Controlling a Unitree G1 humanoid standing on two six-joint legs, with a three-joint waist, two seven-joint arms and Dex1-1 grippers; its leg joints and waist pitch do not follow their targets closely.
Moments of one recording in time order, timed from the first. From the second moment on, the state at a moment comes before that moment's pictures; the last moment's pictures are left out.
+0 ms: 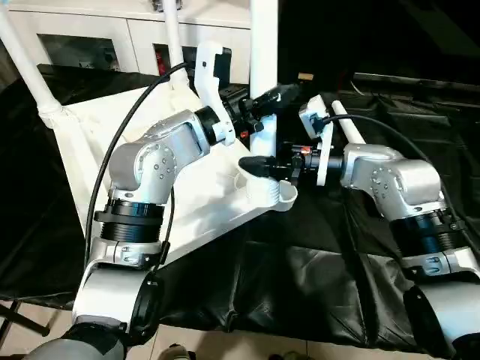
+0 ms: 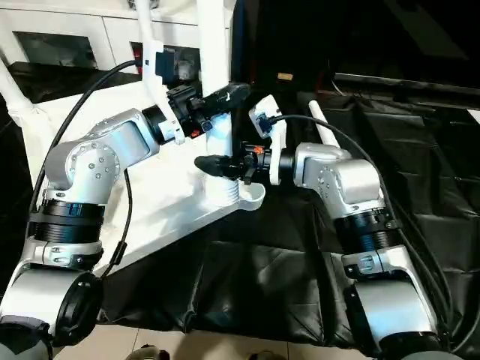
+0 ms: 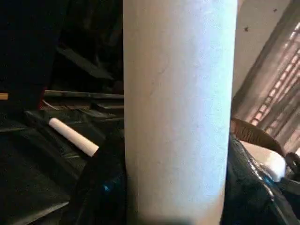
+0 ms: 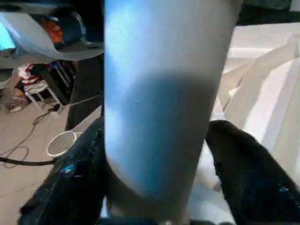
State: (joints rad) left arm -0.86 0.12 0.07 0.22 -0.60 0.72 -0.59; right arm -0.79 -0.33 0.11 0.34 0.44 0.73 1.04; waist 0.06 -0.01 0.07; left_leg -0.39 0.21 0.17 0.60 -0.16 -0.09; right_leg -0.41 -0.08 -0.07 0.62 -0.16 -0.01
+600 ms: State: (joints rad) left arm -0.86 0.15 0.02 0.22 -0.57 0.72 -0.65; right arm -0.78 -0.34 0.15 0.34 0.44 0.74 1.09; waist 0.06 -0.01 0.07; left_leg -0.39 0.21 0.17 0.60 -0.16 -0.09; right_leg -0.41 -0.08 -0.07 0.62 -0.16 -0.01
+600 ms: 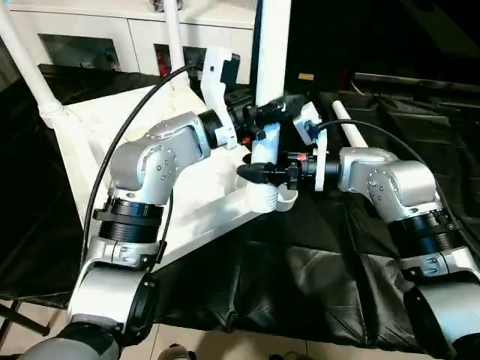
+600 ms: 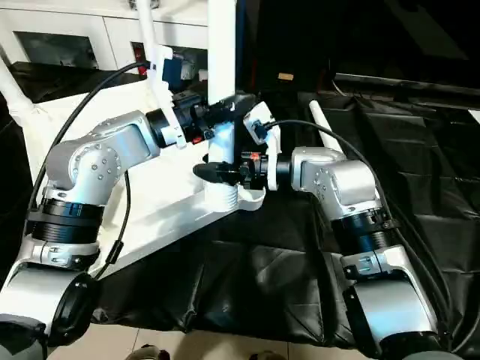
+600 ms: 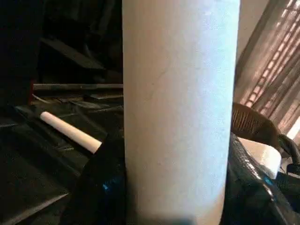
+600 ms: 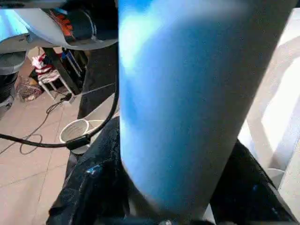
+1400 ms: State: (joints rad) left arm -0.88 0.20 0.04 0.29 -0.44 0.53 -0.54; right arm -0.69 -0.21 -0.01 0.42 0.32 0.49 0.58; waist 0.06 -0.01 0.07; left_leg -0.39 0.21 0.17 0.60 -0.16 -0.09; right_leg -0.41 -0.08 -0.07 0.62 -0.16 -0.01
